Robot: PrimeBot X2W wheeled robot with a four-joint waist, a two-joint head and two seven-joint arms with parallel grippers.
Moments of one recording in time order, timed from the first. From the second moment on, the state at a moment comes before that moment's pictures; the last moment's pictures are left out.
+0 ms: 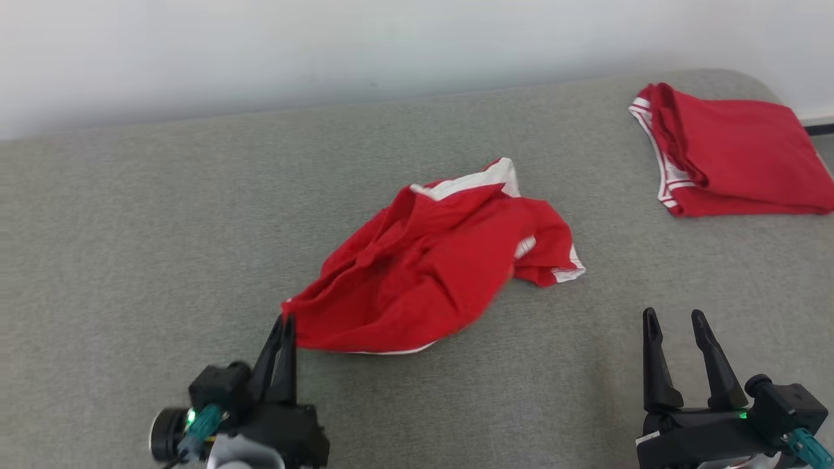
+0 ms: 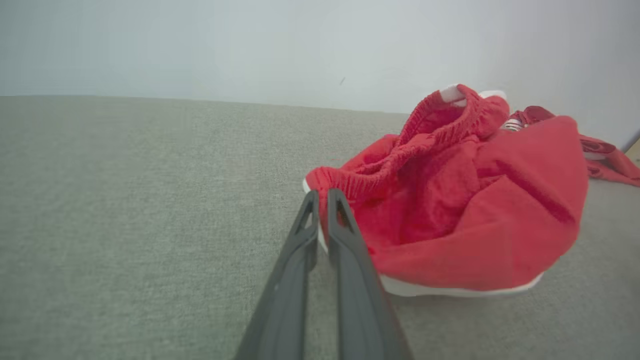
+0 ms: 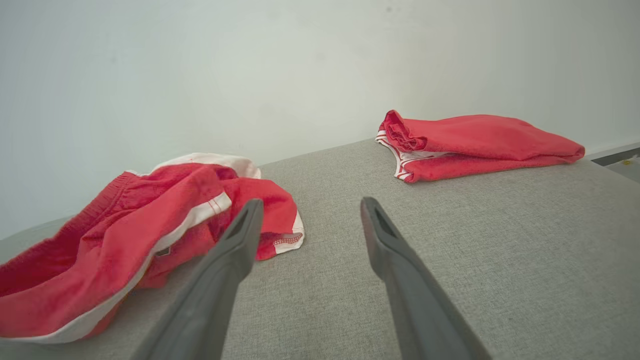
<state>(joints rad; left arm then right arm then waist) -0.30 0.09 -0.27 0.44 -0.33 0.01 -0.26 -0.06 -0.07 0.00 0.17 0.30 0.13 -0.26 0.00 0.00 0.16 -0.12</state>
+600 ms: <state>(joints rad) -0.06 0.06 -0.18 0.44 -0.39 0.03 -0.26 -0.04 -0.09 0.00 0.18 0.29 0.13 -0.26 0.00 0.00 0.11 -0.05</state>
